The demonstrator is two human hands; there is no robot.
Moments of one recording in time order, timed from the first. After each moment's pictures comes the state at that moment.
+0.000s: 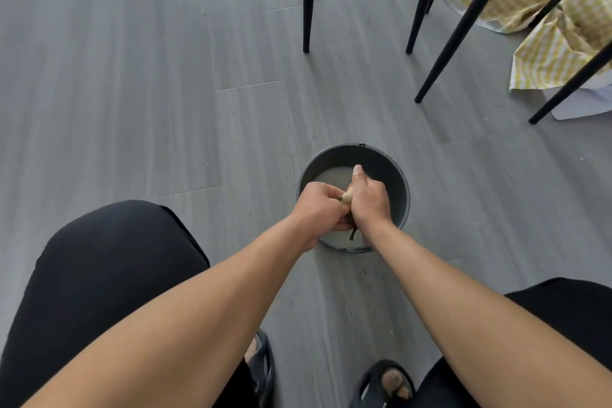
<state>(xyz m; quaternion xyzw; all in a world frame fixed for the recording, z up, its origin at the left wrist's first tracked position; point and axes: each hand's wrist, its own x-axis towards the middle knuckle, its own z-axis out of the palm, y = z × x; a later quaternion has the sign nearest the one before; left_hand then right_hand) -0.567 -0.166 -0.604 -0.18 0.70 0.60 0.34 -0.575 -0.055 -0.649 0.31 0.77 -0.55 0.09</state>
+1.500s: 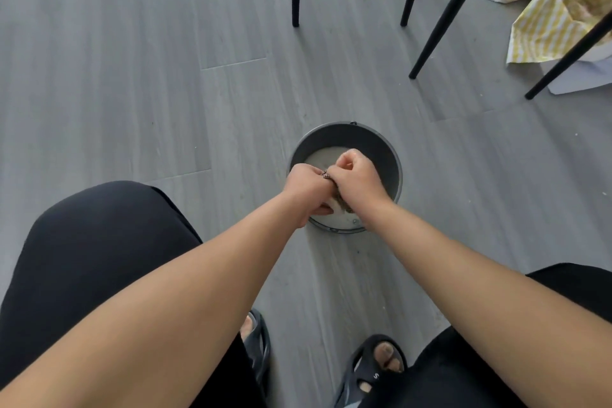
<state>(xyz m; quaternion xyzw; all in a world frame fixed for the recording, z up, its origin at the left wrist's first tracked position) -0.574 -0.161 -0.600 -0.24 0.73 0.53 0.36 -0.569 -0.053 -0.621 0.22 0.78 -0.56 0.17</state>
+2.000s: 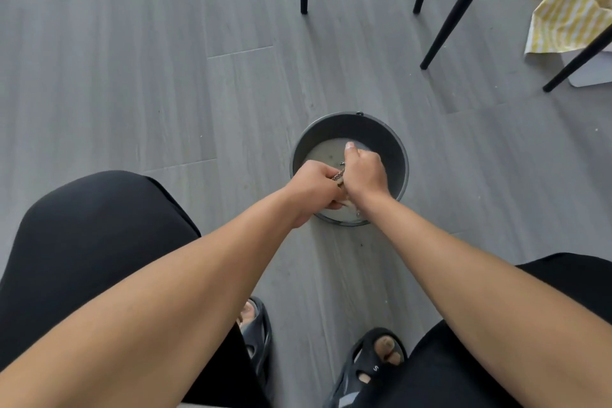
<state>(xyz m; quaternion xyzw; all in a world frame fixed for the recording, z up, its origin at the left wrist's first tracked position) -0.564 -0.166 -0.604 -0.14 0.74 0.53 0.39 -0.577 -0.051 -0.645 0.27 0.83 -0.47 0.14</state>
